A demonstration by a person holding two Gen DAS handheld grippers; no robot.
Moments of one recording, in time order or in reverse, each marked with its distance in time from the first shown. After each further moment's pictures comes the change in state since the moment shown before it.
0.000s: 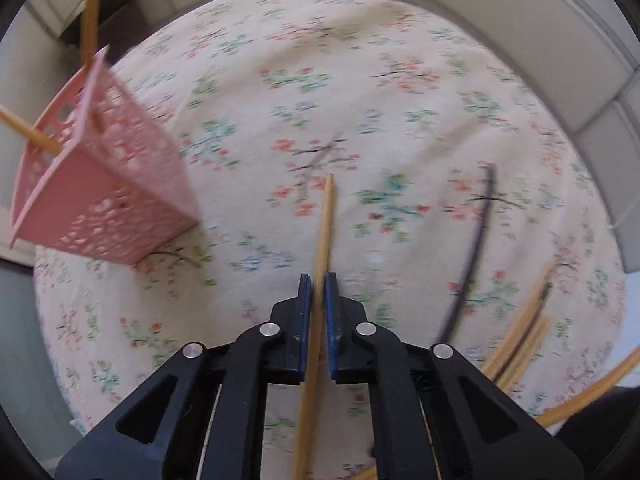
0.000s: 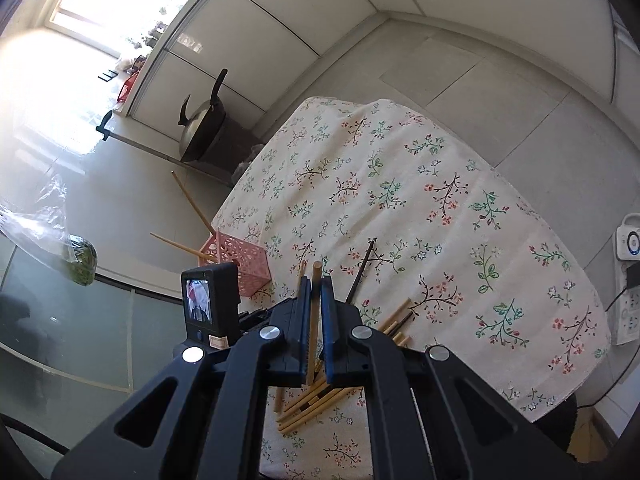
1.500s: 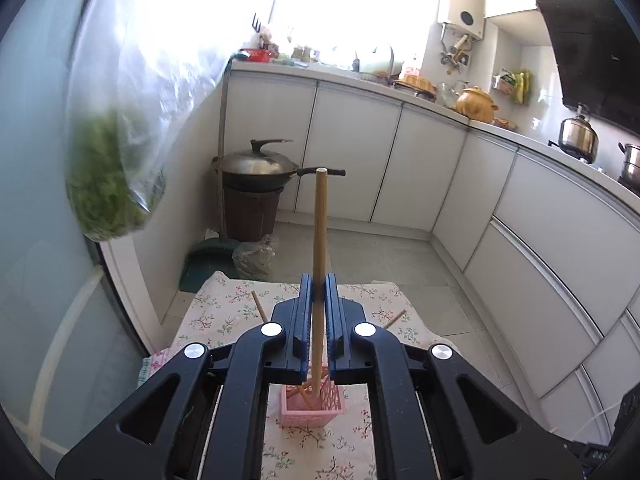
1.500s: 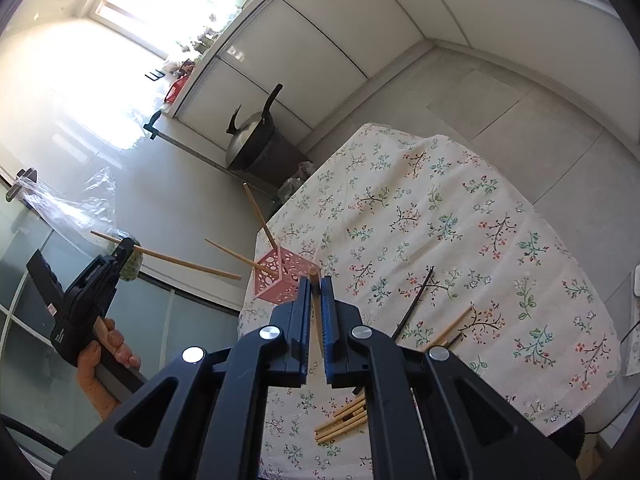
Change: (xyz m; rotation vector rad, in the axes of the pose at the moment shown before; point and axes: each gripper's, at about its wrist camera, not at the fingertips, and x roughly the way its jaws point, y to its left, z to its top) left arm -0.275 0.117 -0.003 -0.489 -0.793 0.100; right arm -0.023 0.055 0.005 -0.099 -0.071 0.108
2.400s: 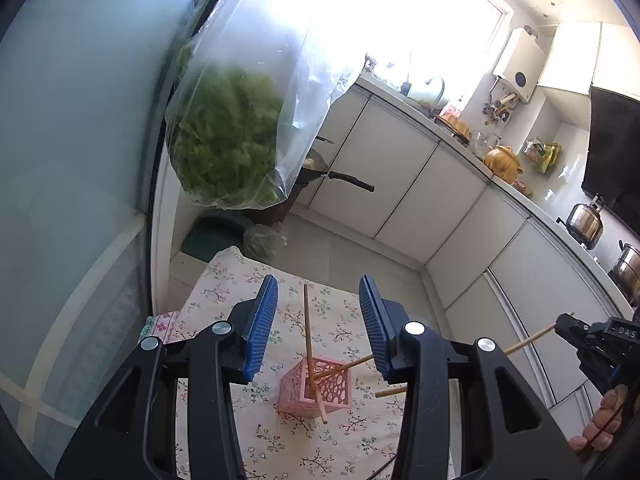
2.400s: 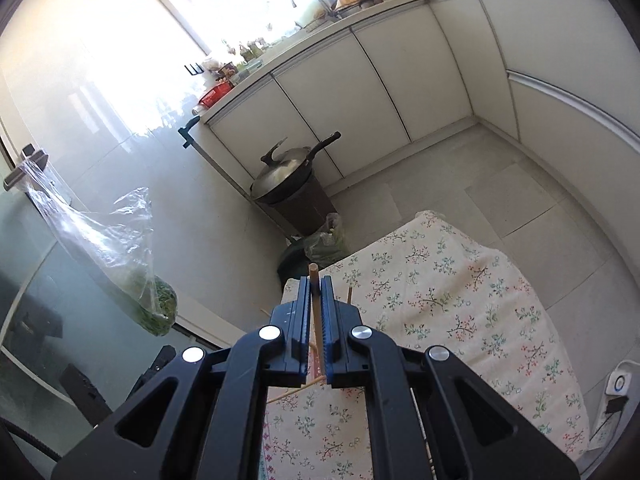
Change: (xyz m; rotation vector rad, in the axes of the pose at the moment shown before) left arm -0.047 0.101 0.003 -0.294 -0.007 -0.048; right arm 0.030 0.188 0.093 -0.243 -0.103 -0.099
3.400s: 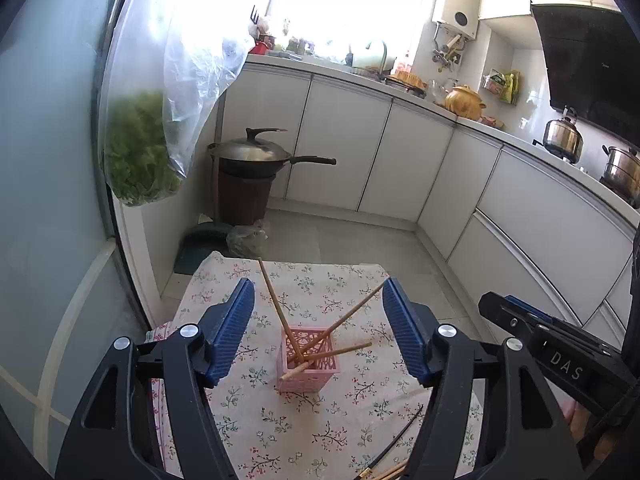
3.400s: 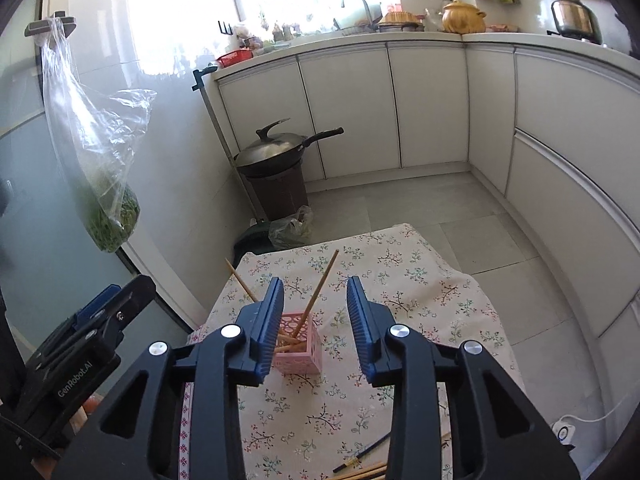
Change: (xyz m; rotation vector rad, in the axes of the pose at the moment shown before) left arm -0.007 -0.069 -0.048 0.294 0.036 -0.004; right arm 0.003 0.024 -0.084 -0.290 -0.048 -0.152
